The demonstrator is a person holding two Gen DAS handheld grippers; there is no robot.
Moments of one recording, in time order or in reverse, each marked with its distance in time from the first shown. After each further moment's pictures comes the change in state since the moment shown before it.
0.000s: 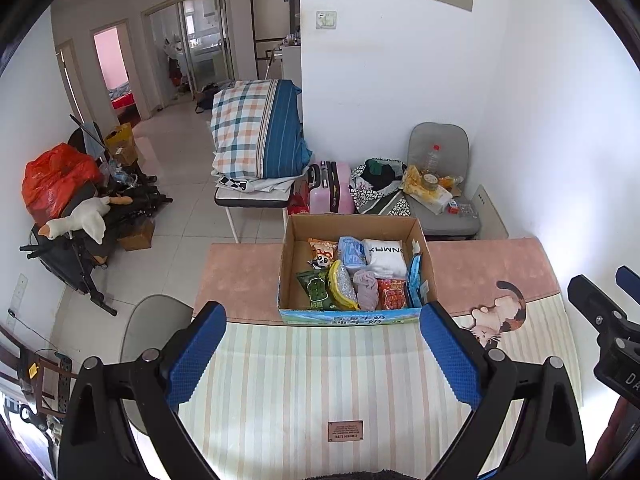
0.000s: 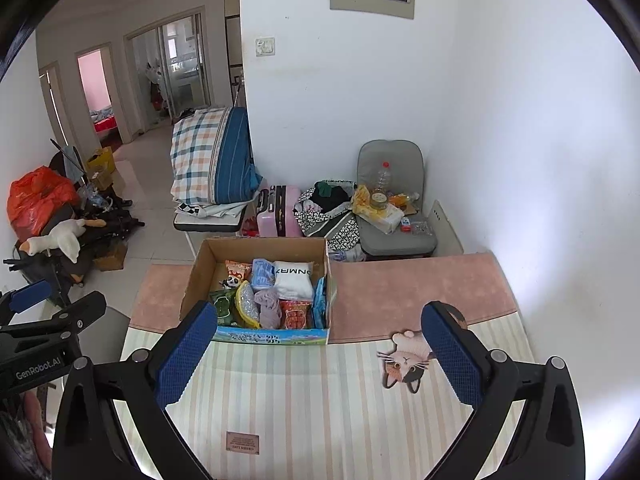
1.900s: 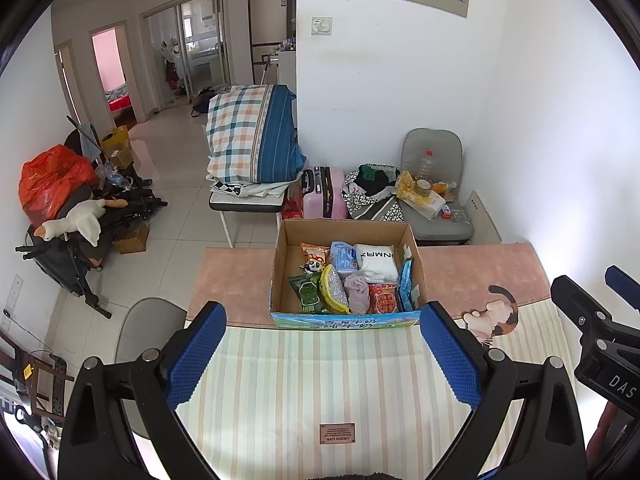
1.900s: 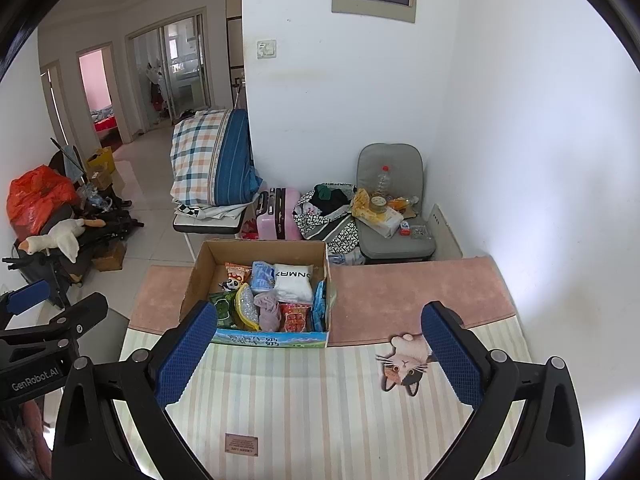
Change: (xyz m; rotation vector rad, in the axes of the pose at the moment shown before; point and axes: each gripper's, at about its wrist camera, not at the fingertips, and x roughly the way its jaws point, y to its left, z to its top) left arm 0.000 -0.011 0.004 -0.004 -0.017 -0.024; right arm 0.003 0.002 0.005 -0.025 -0.006 0.010
